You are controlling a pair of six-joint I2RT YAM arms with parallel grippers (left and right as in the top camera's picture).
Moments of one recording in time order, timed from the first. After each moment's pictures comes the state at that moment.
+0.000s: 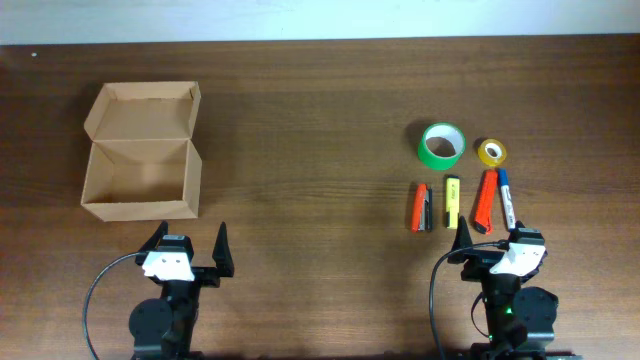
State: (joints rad) left arm 0.02 0.03 0.04 -0.13 0.08 -0.06; right arm -0.05 0.01 0.08 -0.24 0.03 0.08
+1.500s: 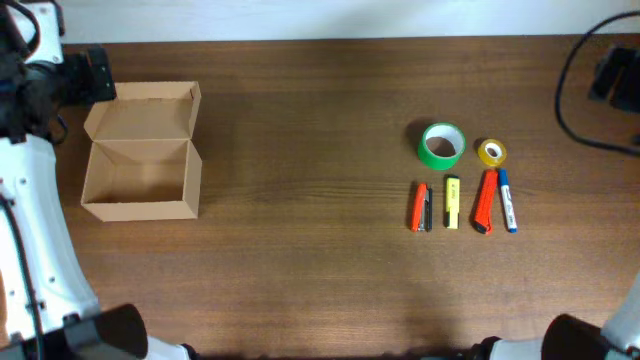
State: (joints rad) left arm 0.31 1.69 1.97 -1.03 0.05 0.17; right arm -0.44 1.59 2.04 -1.16 -0.08 -0.09
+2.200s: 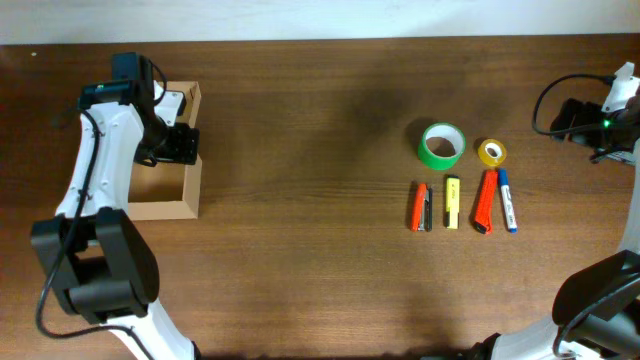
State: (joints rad) left arm 0.12 1.96 1.67 -1.13 0.01 0.21; right arm -0.49 1.77 1.70 -1.06 -0.11 -0.08
